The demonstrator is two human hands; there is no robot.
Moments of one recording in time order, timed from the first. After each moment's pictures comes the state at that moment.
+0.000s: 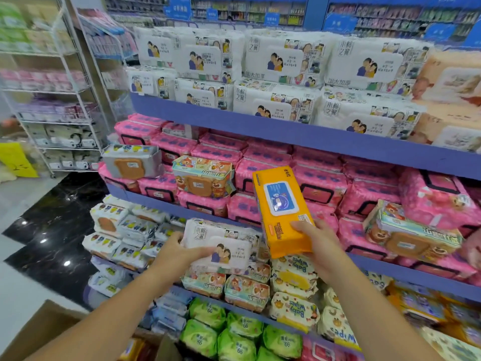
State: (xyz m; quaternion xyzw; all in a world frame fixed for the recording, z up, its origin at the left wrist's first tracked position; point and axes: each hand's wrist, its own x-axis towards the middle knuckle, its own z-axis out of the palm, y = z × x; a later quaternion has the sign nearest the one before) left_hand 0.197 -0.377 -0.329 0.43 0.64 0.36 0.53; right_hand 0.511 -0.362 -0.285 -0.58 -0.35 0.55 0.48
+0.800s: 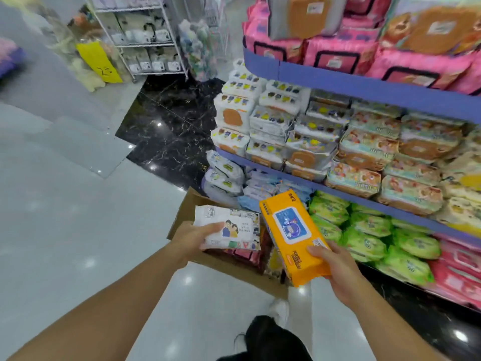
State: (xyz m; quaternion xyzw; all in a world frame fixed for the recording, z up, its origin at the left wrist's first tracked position) left_hand -0.222 -0.527 -0.515 0.22 0.75 0.28 0.56; right_hand 0.103 -0.537 -0.539 -0.64 -0.22 0.68 0.28
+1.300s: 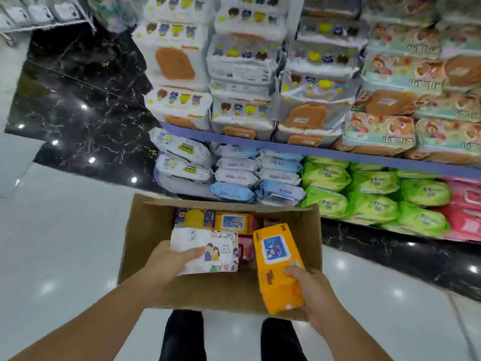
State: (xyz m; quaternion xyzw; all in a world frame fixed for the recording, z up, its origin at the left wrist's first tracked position) left_hand -0.297 -0.436 -0.738 0.27 0.74 0.09 0.61; right_hand -0.006 -0.521 -0.743 -0.75 0.01 0.62 0.21
